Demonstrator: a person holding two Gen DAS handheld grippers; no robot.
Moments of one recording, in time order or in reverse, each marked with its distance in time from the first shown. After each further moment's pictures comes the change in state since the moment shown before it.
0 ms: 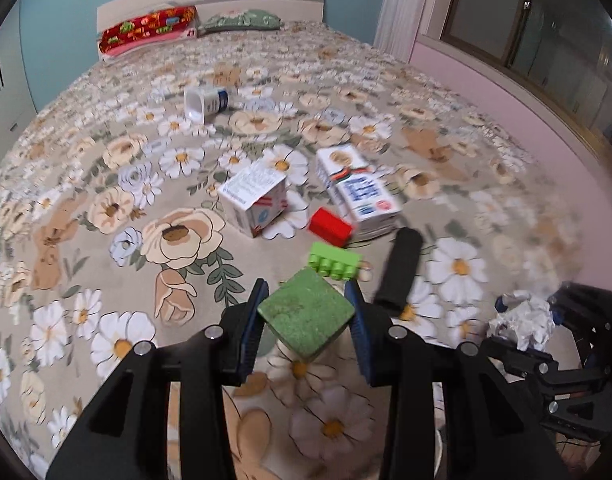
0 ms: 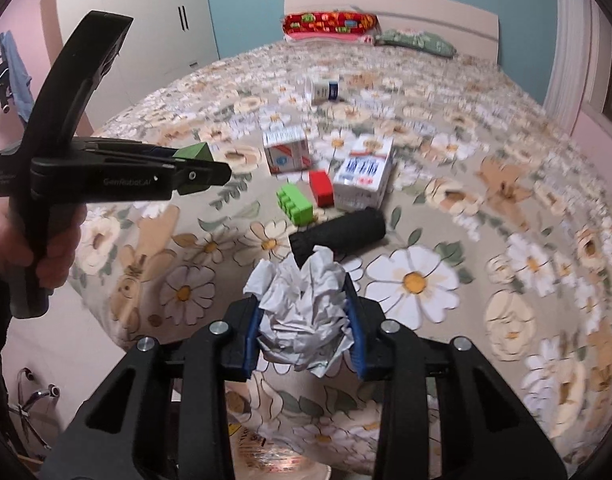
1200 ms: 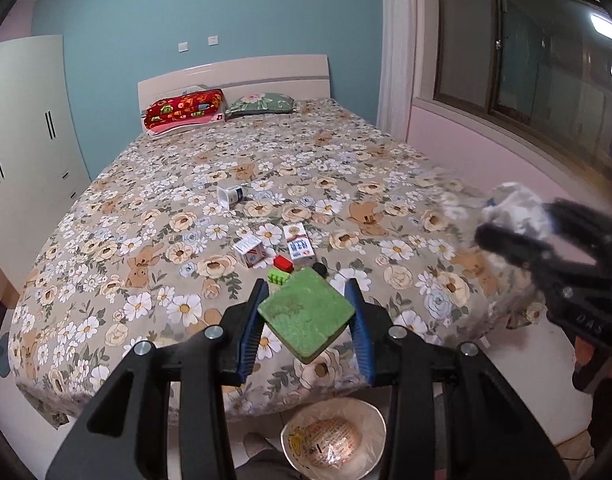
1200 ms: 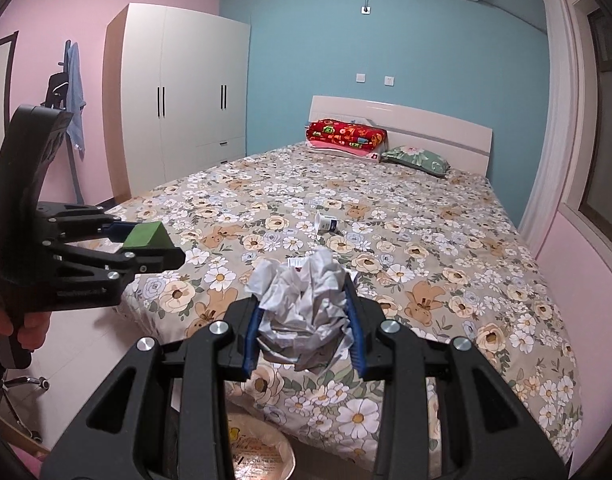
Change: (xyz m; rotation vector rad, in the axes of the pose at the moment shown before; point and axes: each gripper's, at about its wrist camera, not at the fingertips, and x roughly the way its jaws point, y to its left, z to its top) left arm -0.251 -0.146 -0.056 0.024 -0.241 0.138; right arm -0.282 0.016 0.001 -0.152 -0.339 -0.007
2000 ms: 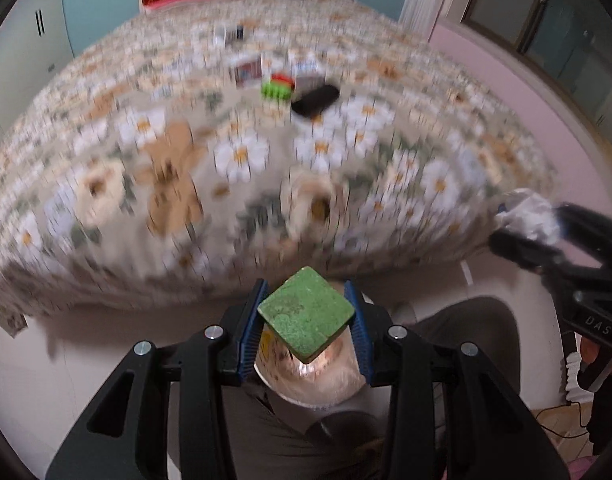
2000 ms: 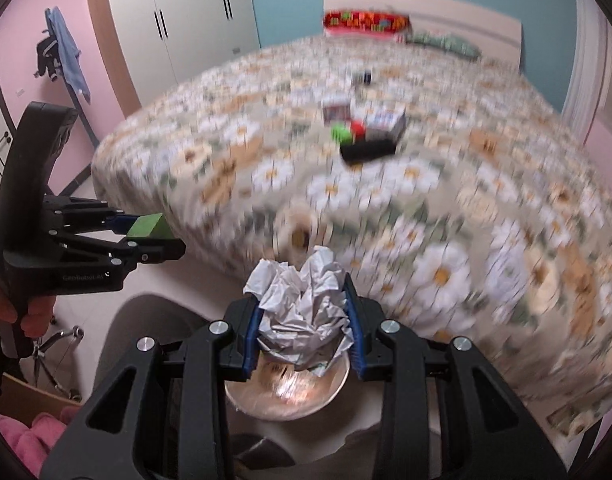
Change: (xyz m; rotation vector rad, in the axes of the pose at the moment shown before) left arm 0.111 0.012 -0.169 -0.149 0.390 -0.058; right arm 0.095 0.027 -0.169 0.103 0.391 0.136
